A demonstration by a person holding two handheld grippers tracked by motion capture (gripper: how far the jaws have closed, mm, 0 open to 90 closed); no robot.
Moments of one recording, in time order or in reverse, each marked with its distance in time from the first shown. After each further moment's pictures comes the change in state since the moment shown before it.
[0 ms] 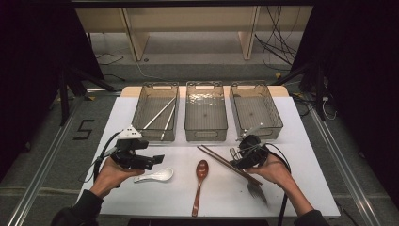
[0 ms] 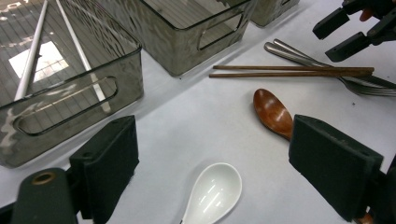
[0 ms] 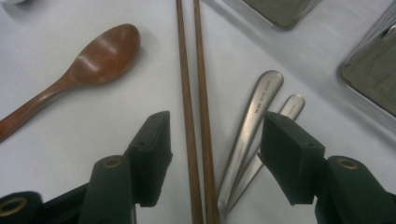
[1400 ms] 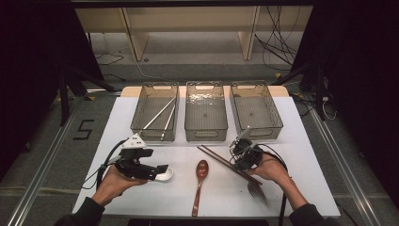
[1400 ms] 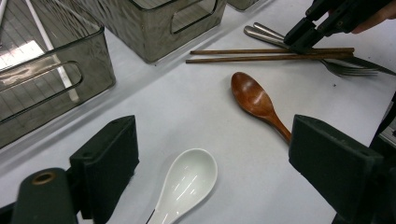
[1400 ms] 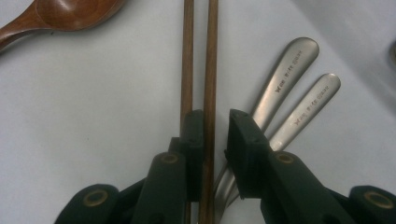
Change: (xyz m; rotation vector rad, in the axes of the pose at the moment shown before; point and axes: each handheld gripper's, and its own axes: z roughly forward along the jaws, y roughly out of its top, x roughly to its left) left arm -0.016 -0.011 0.004 0.023 -0.039 0.028; right arm -0.001 0.004 0.027 0.173 0.011 -0.113
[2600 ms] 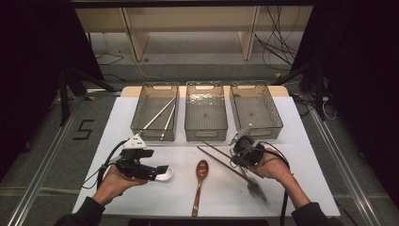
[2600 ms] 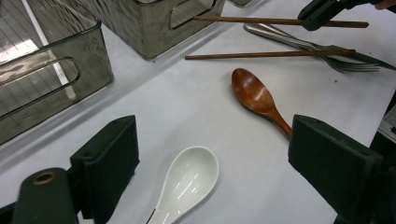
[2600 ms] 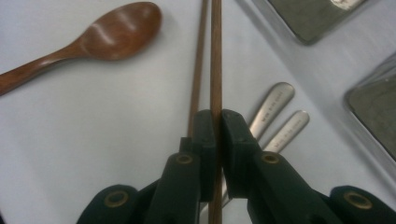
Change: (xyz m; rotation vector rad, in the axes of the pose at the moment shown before) left arm 0.002 -0.002 0.003 0.011 -0.010 0.010; right arm 0.016 0.004 -0.031 -0.108 -0.041 -0.101
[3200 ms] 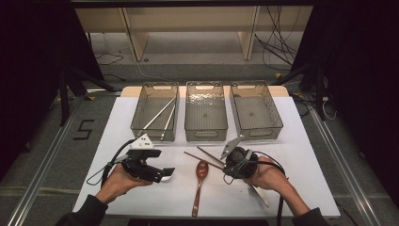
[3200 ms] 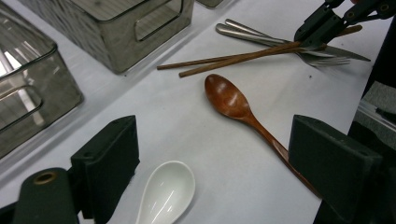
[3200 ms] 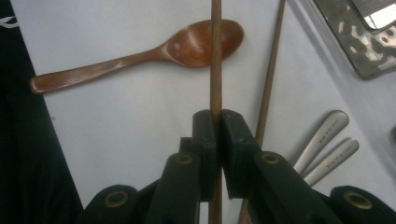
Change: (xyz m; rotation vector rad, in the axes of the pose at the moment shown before) left arm -0.018 0.015 0.007 0.018 -0.064 0.097; right arm 0.044 0.007 -0.013 -0.013 0.049 -0.150
